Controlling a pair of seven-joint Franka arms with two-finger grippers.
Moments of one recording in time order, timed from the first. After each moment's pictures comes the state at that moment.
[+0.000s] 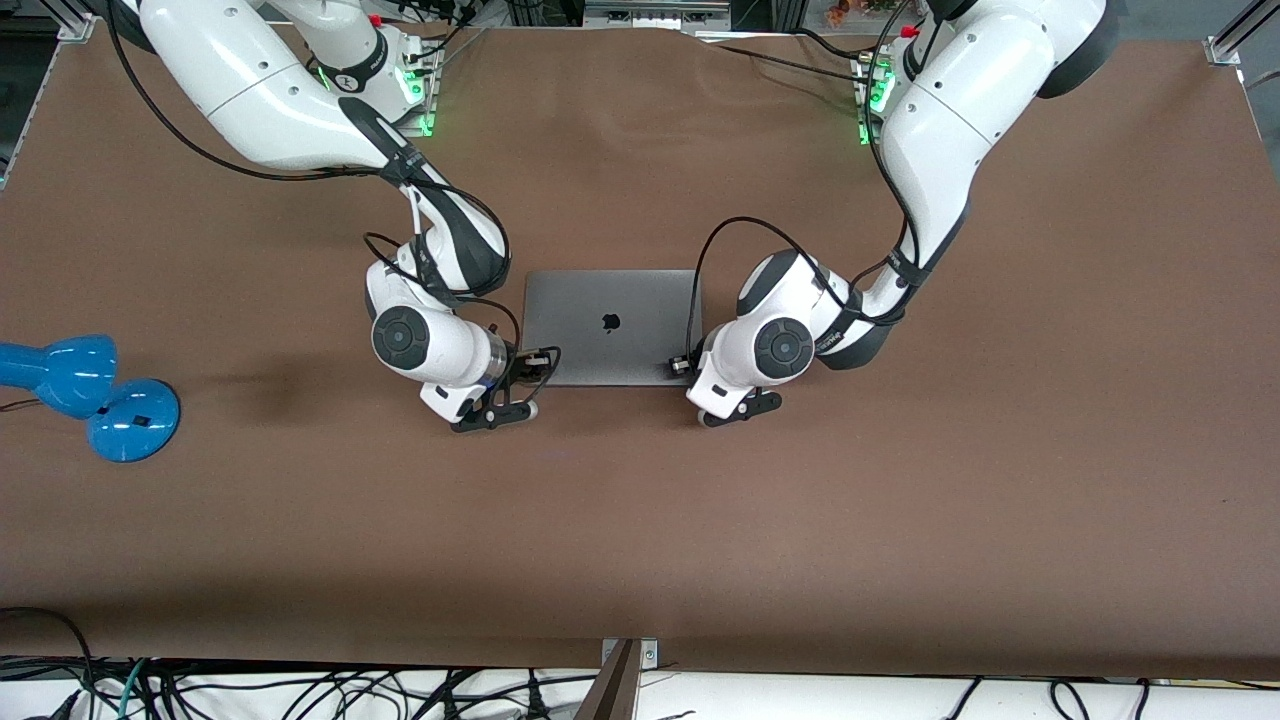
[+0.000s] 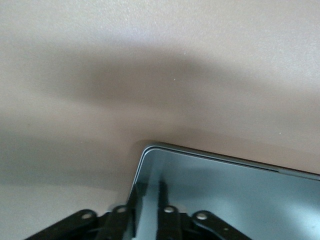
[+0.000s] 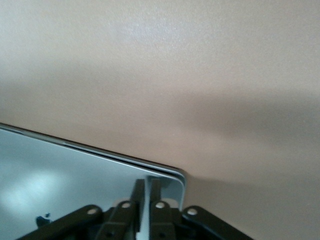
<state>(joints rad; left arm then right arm) -0.22 0.86 -0.44 -1.50 -0.03 2.20 -0.83 0.09 0.75 0.44 -1.66 -0.02 2.32 0.31</state>
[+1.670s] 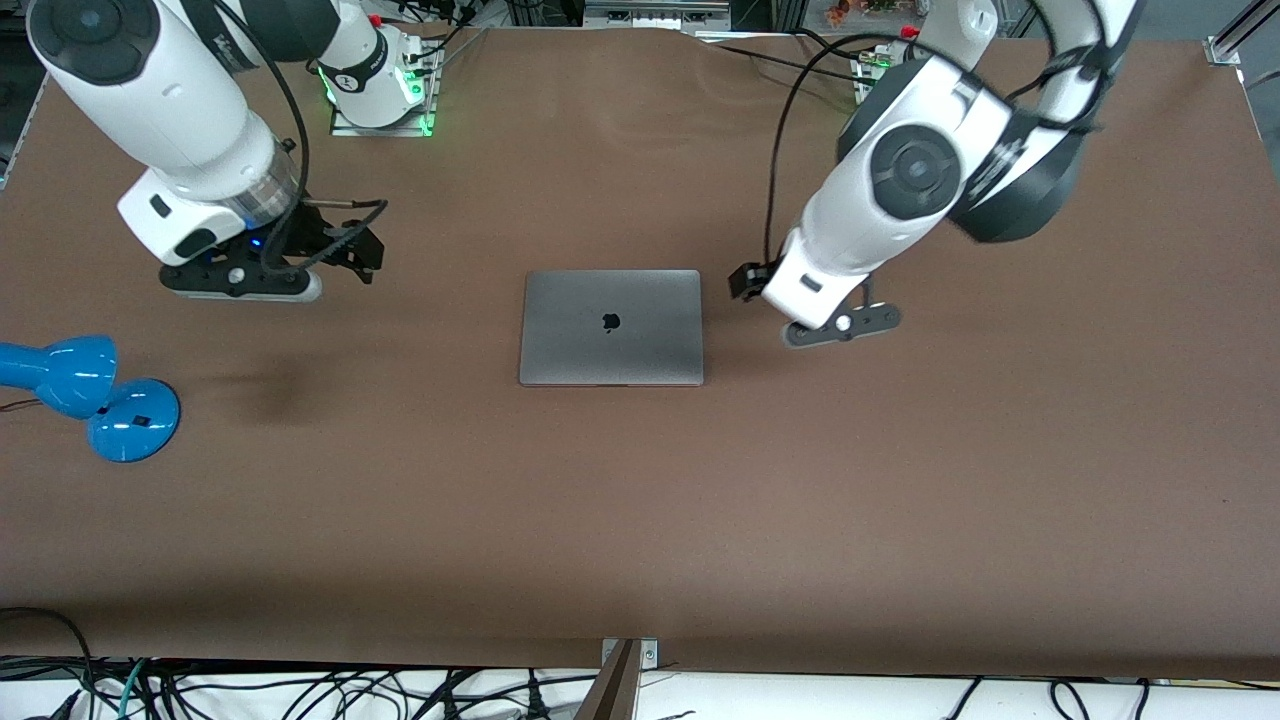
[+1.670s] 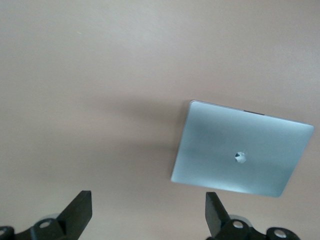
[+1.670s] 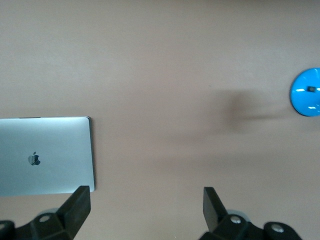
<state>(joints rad) -0.07 0.31 -0.47 -1.55 -0.04 1.72 -0.75 0.00 0.10 0.36 -1.61 -0.13 1.67 0.40</state>
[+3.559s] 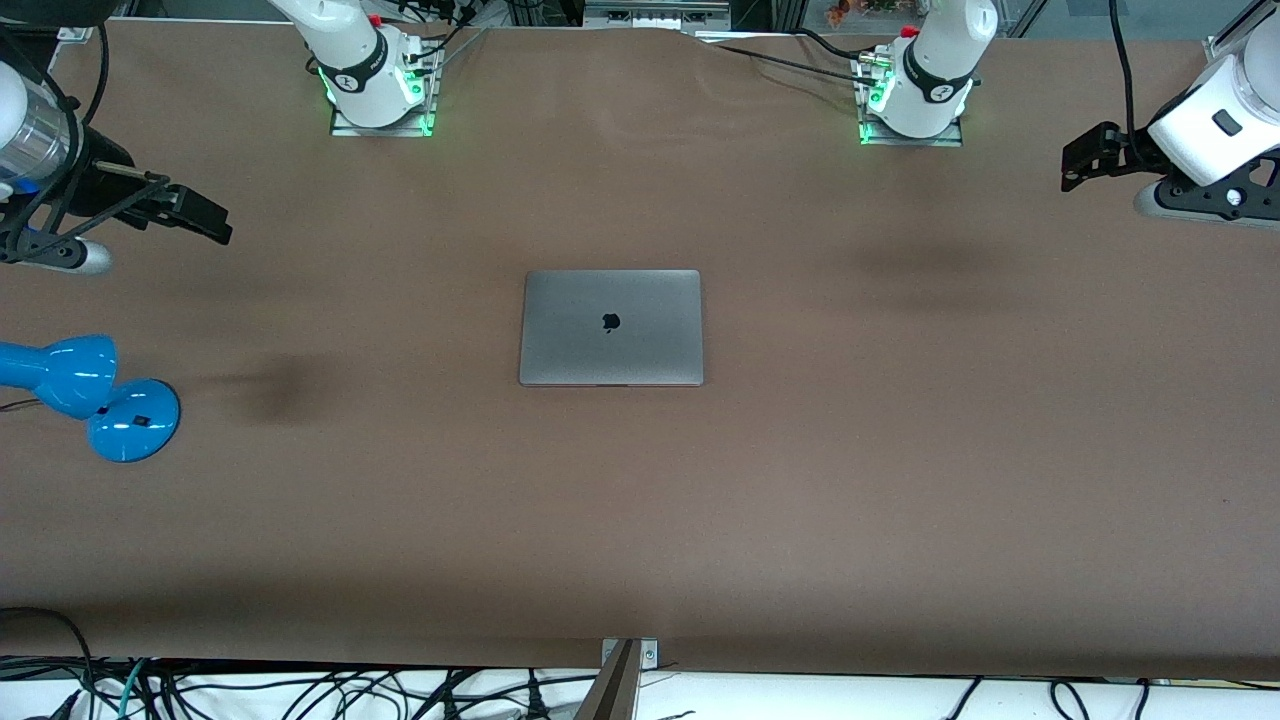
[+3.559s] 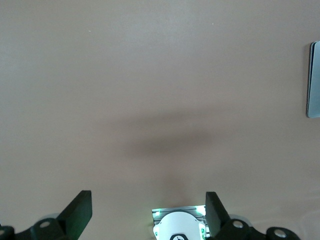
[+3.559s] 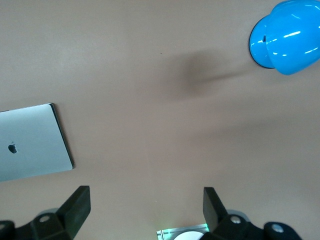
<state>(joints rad) 0.09 -0.10 -0.13 -1.71 0.04 1.41 0.09 -0.04 0.02 0.12 -1.61 0.00 1.51 0.25</state>
